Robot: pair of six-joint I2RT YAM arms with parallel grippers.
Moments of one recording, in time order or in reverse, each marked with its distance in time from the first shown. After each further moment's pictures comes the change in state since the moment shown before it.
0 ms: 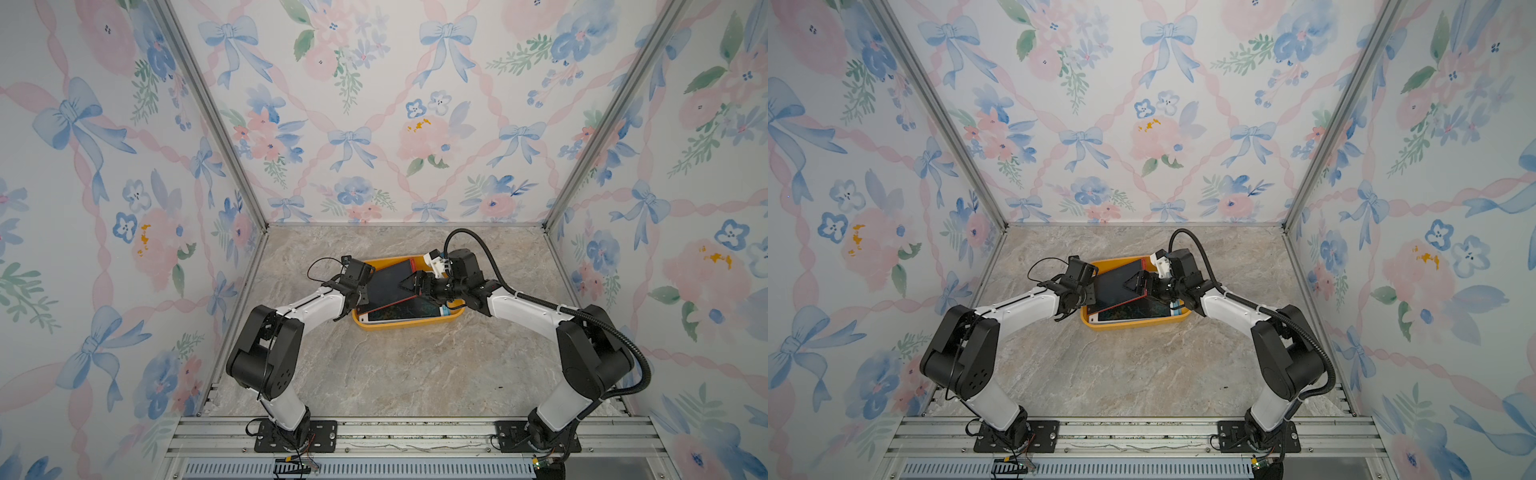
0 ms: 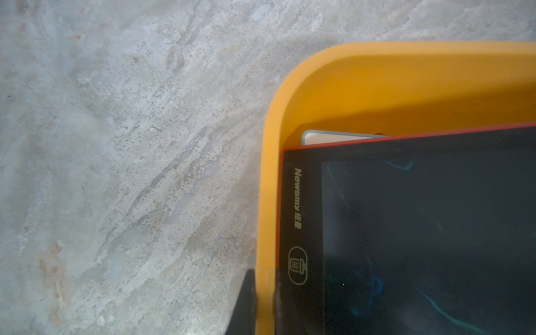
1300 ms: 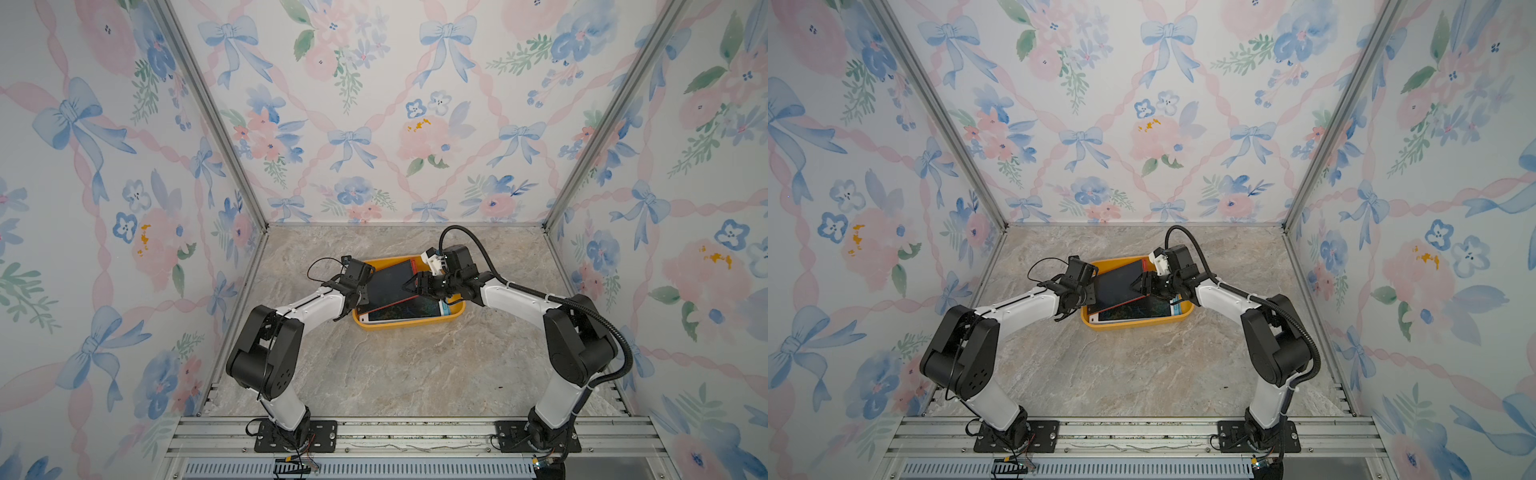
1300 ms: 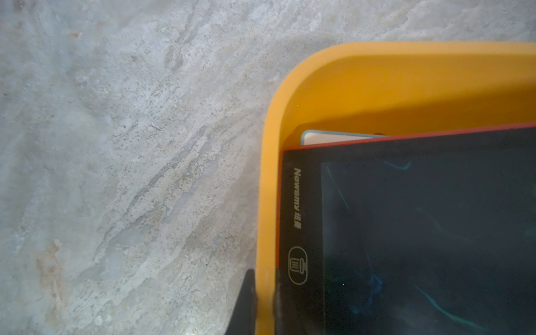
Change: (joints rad) left arm 0.000 -0.001 0.000 0.000 0.003 -0.003; right arm -0.042 0.106 0.115 -0.142 0.035 -0.150
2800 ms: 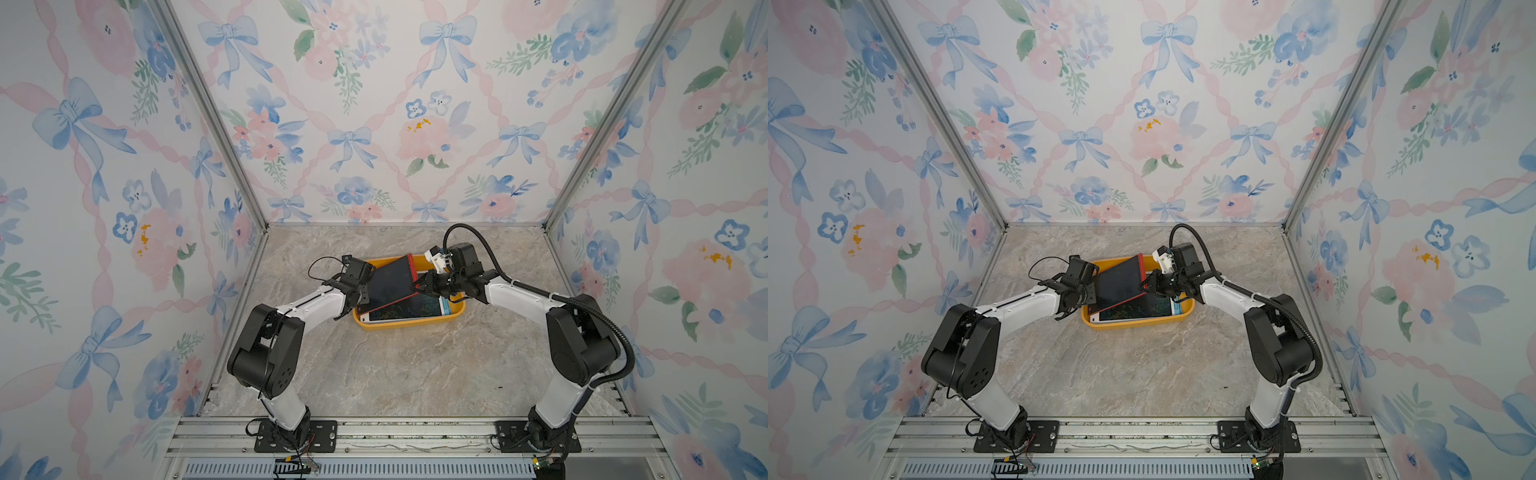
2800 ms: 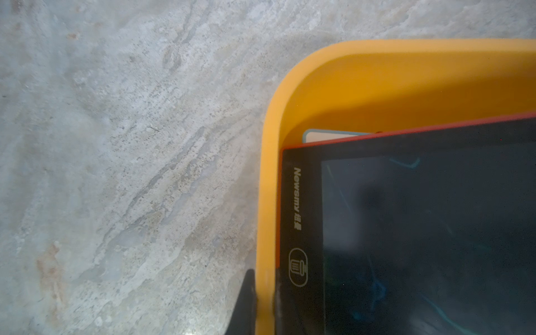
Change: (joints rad) left arm -0.001 0.010 0.018 -0.016 0.000 0.003; right arm -0.033 -0.016 0.000 -0.026 -0.055 -0.026
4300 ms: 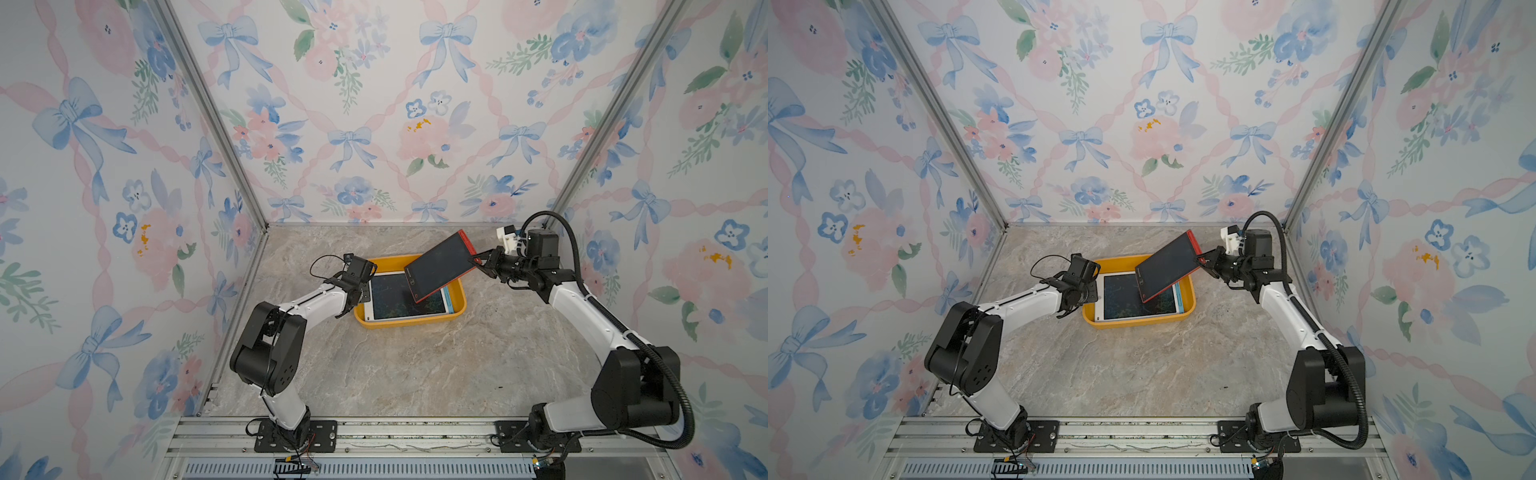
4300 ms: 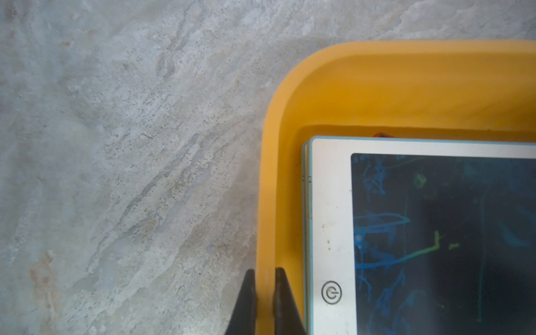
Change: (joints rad) left arm -0.002 0.021 0.024 0.000 0.000 0.008; right arm -0.425 -0.342 -0.094 -0.077 -0.102 0.092
